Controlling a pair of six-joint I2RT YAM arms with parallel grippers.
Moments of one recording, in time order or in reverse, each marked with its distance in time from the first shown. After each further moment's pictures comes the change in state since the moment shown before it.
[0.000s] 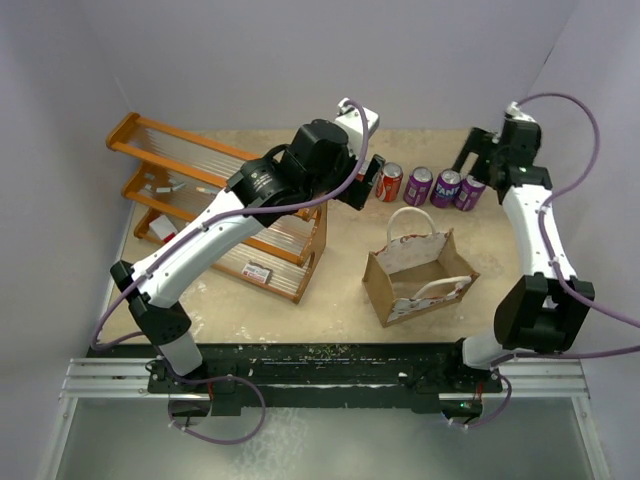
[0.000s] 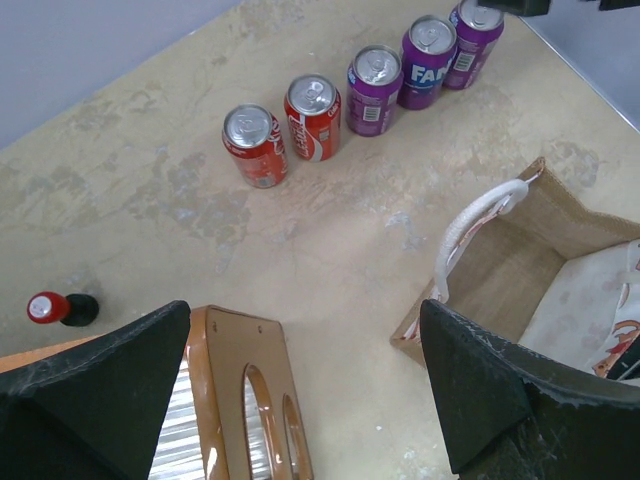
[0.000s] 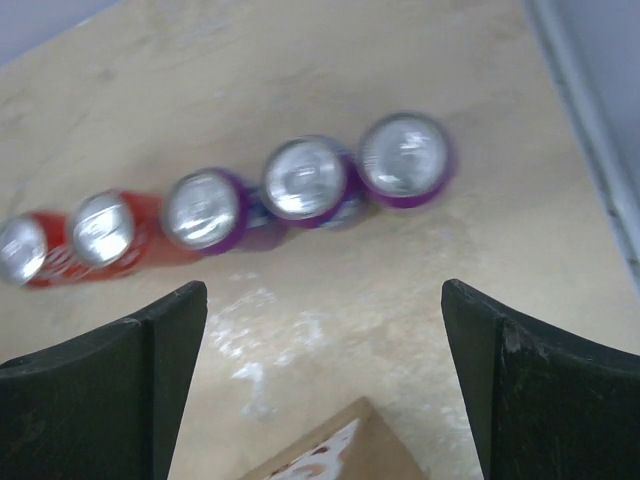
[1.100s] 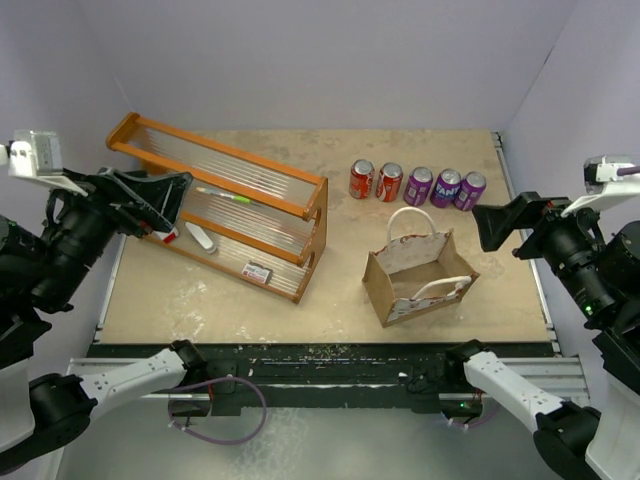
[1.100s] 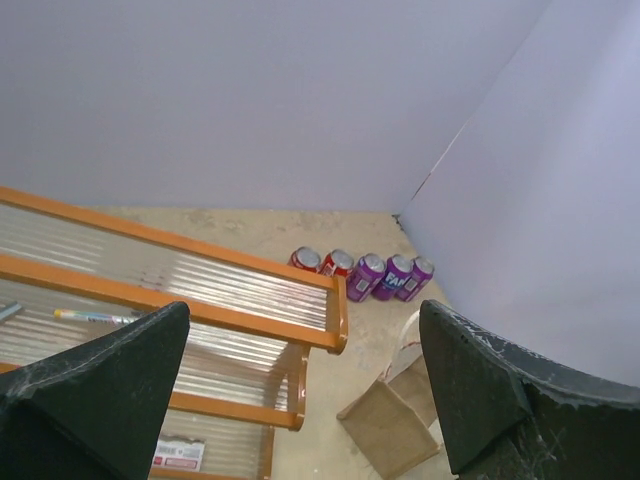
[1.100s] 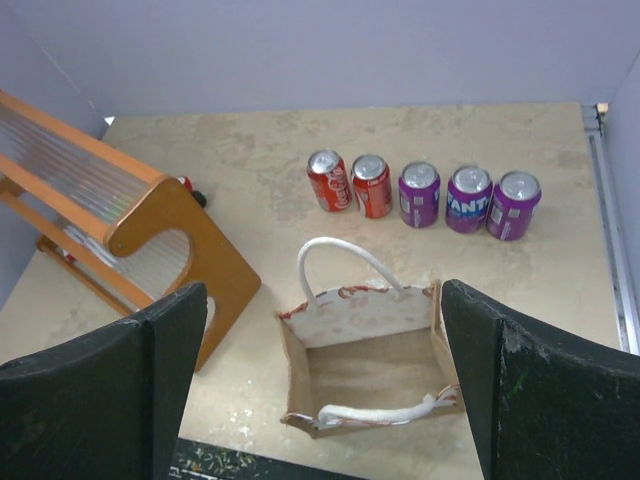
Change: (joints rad) left arm 0.145 -0.804 -0.141 -0.090 -0.117 -0.244; right arm 0.554 -0.633 0.511 -0.661 0.138 -0.060
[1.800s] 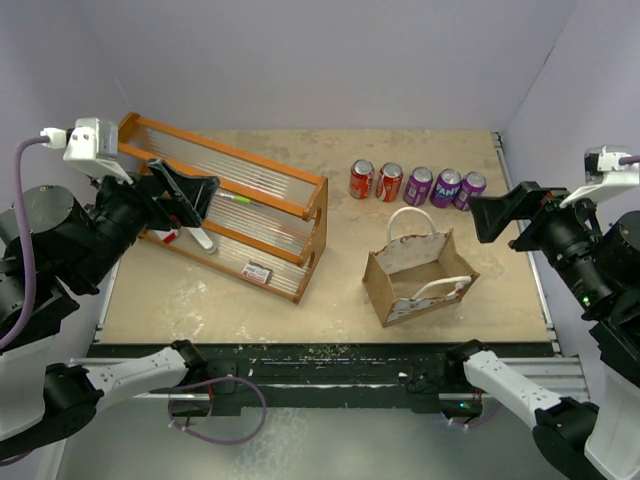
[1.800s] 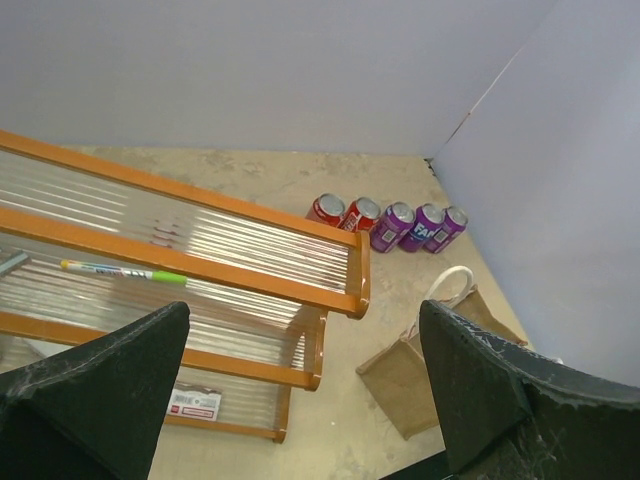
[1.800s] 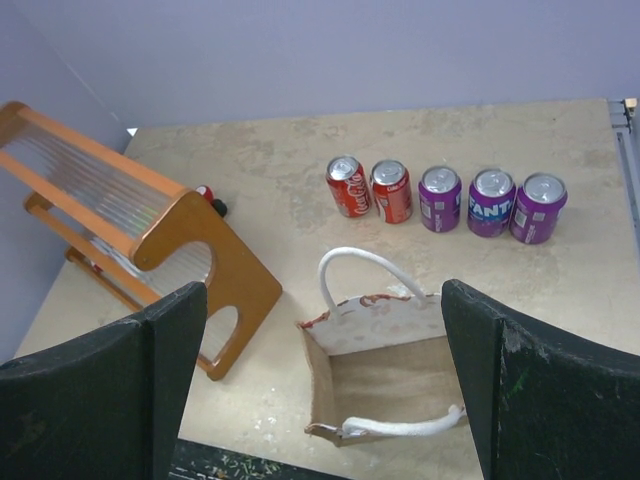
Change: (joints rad) left arm 0.000 0.080 0.002 -0.108 -0.010 -0.042; right arm 0.000 0.031 0.014 0.013 -0.015 0.052
